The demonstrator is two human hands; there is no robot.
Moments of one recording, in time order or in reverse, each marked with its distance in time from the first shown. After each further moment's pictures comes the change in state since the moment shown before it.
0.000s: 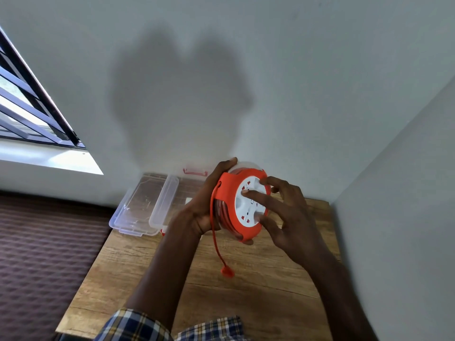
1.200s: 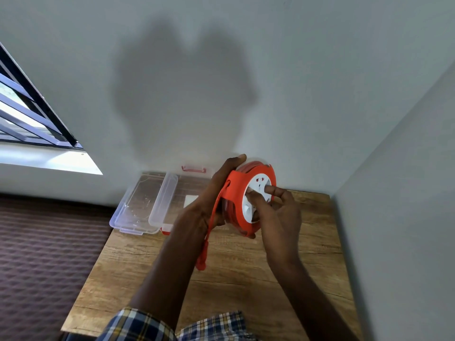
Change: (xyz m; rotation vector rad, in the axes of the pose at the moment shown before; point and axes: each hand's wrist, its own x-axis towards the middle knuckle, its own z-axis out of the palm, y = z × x) left_hand 0.003 -0.002 0.021 0.122 0.099 0.071; right_hand 0.009 -0.039 0.044 0.714 0.422 0.820
